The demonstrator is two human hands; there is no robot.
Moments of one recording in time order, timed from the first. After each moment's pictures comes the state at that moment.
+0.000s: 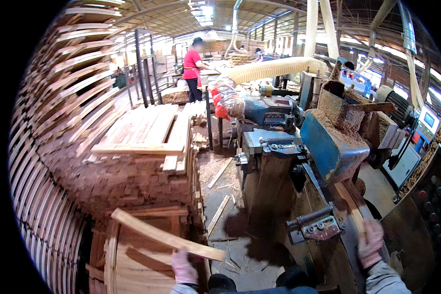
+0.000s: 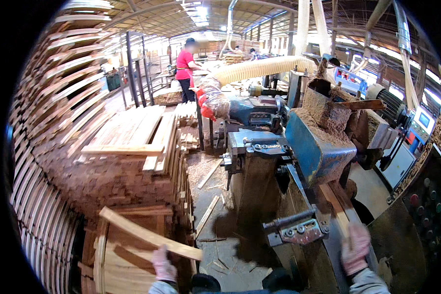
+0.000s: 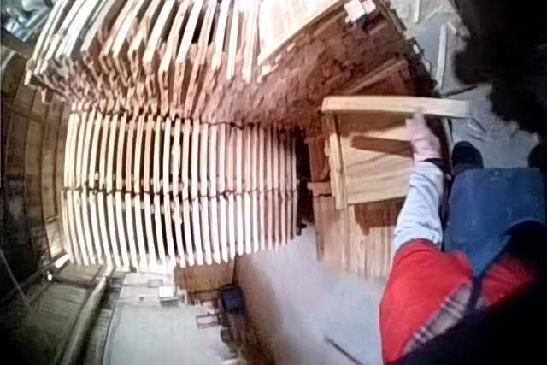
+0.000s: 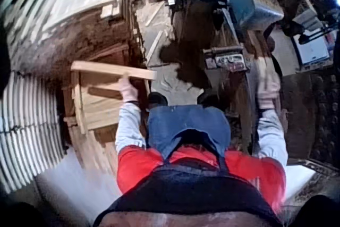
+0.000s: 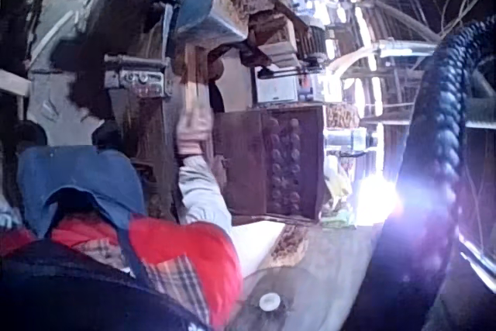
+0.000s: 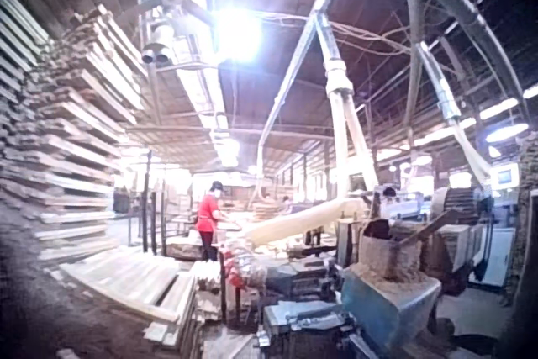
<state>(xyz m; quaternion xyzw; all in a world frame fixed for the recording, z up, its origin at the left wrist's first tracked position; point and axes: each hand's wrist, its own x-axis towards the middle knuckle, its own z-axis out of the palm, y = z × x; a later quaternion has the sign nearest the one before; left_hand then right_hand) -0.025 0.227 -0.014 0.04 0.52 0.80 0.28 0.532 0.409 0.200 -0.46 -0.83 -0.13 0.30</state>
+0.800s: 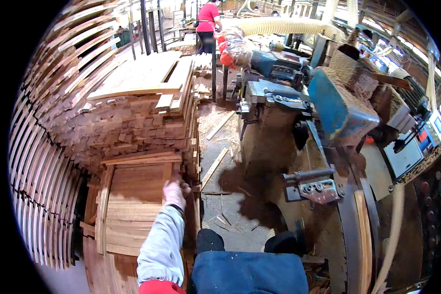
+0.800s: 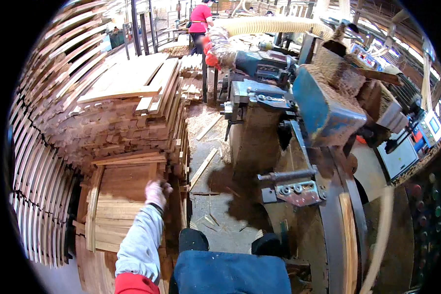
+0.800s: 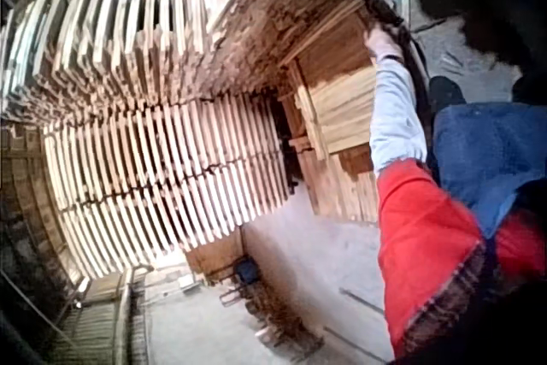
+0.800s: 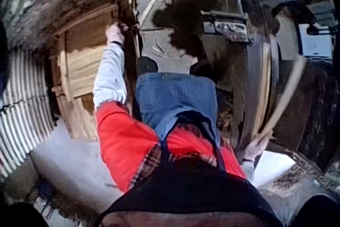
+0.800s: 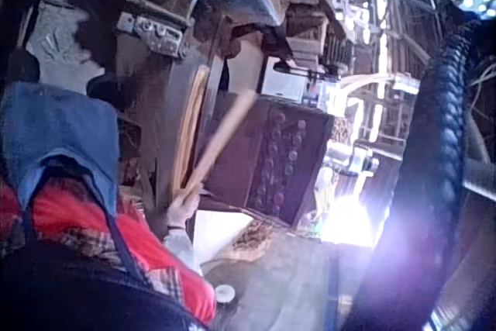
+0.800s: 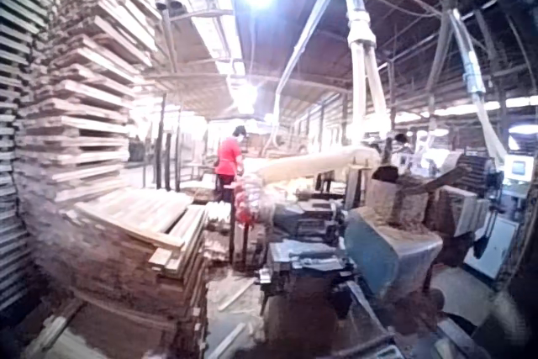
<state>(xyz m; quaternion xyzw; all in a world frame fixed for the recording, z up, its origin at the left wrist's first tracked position) -0.088 0.305 -0.043 0.00 0.52 0.78 0.35 0.699 0.128 0.196 -0.70 -0.67 0.00 0.23</state>
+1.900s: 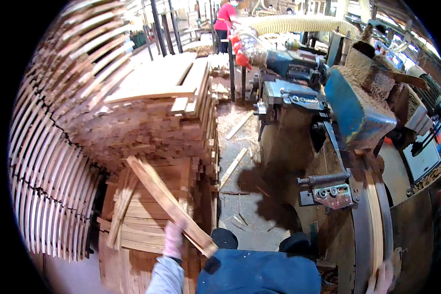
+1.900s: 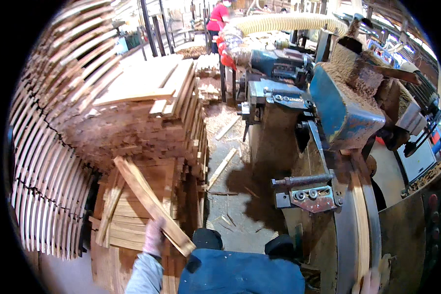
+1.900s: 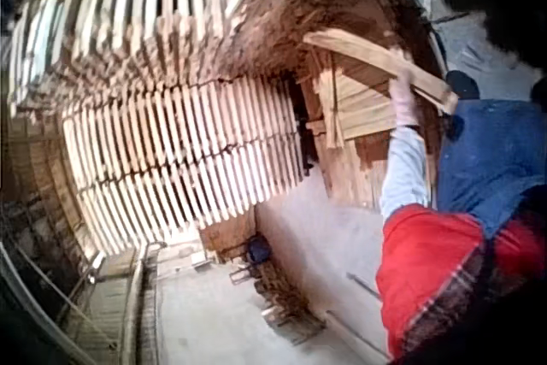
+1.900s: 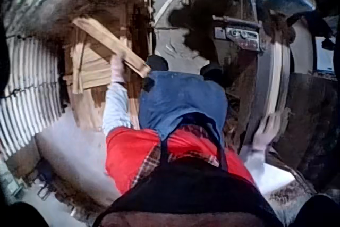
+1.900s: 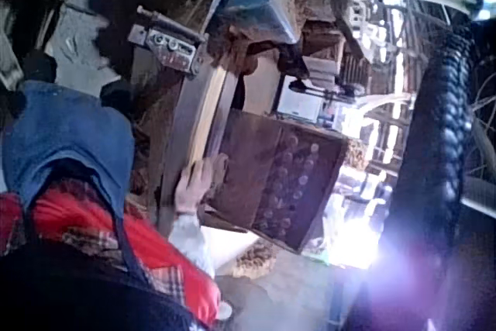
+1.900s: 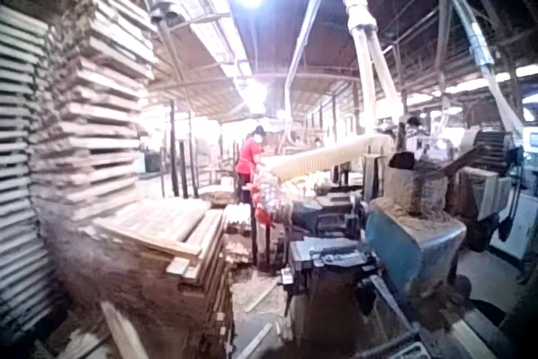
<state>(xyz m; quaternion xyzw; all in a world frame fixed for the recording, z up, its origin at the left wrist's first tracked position) -0.018 0.113 -0.006 0.10 0.62 0.69 0.36 0.632 0.249 0.221 -0.49 -0.86 -0.09 0.13</state>
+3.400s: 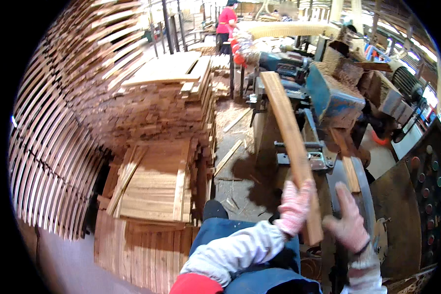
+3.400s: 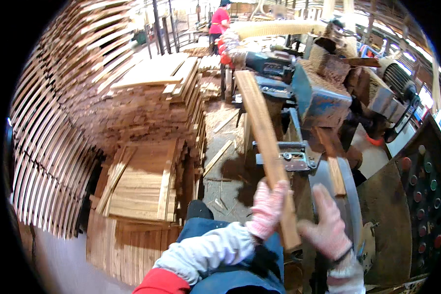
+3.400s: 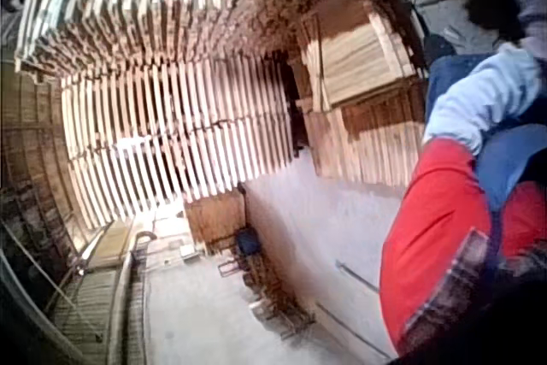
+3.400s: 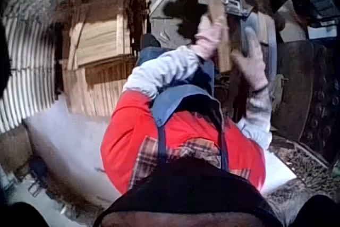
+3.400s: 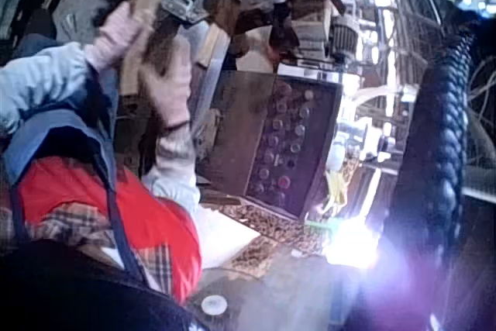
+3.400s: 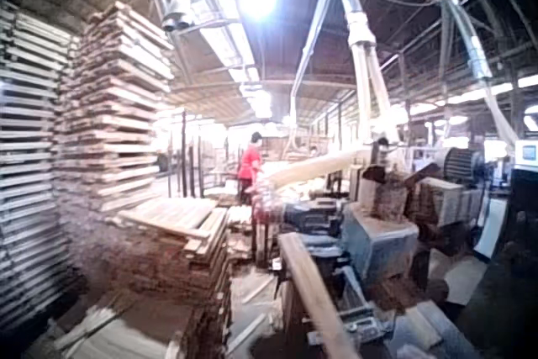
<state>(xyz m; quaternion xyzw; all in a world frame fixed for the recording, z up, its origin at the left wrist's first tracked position) 0.356 0.281 0.175 0.24 0.46 0.73 0.45 0.531 0.297 0.251 -0.38 -0.88 0.14 0.23</state>
